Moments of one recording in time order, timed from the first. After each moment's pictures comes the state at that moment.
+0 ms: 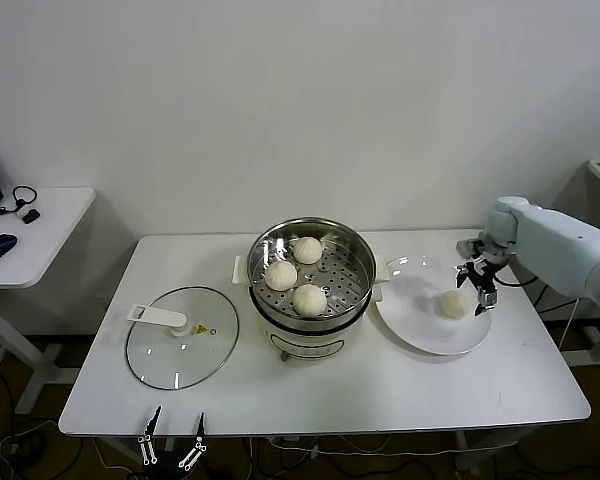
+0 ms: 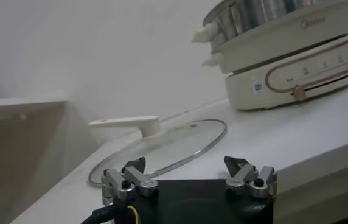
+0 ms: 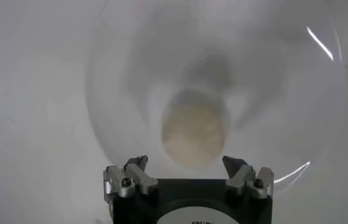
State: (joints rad) left arm 1.68 -1.59 -0.72 -1.46 0.31 -0.68 0.01; right arm 0.28 0.92 -1.38 0.62 0.16 0.17 -1.12
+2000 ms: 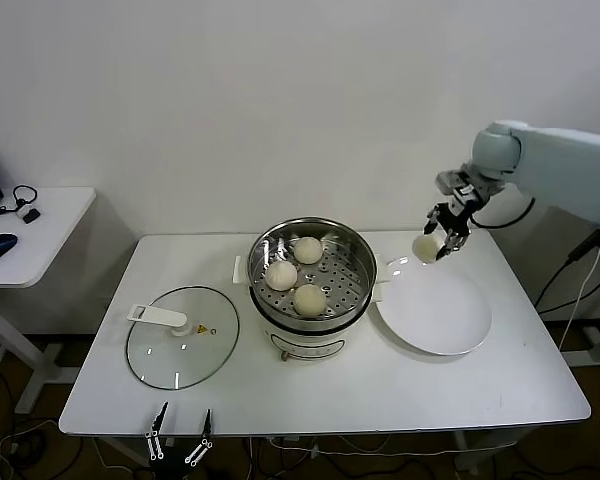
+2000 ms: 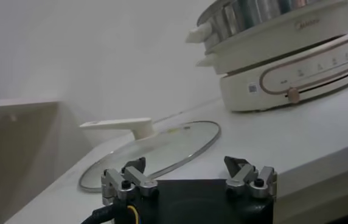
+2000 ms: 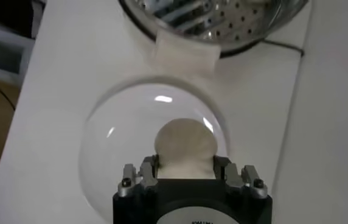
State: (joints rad) left arm 1.67 -1.59 -0.70 -1.47 0.33 -0.67 0.01; right arm 0.85 0.94 -1.82 1.04 0.64 0.06 -1.10
